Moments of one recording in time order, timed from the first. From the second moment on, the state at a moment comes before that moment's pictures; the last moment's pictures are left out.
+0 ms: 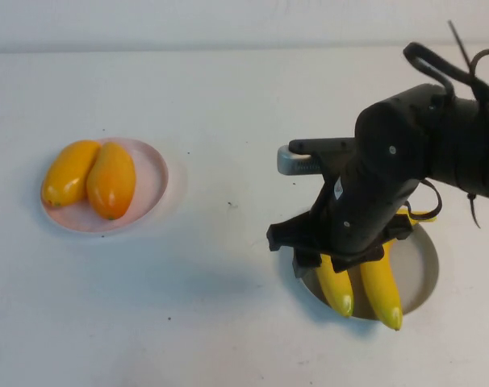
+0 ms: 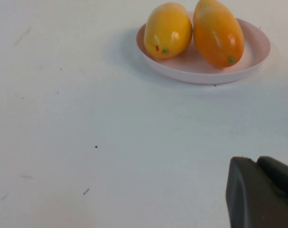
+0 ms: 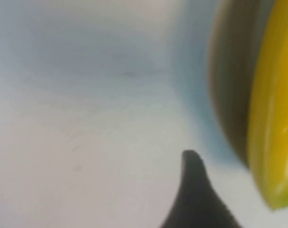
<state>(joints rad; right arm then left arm) 0.67 1.77 -1.36 0.08 1.00 0.44 -0.04 -0.01 0.02 -0.06 0.38 0.06</state>
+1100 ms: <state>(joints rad) 0.87 0.80 -0.79 -0.04 1.07 0.31 -0.04 -0.01 0.02 -0.06 0.38 0.06</state>
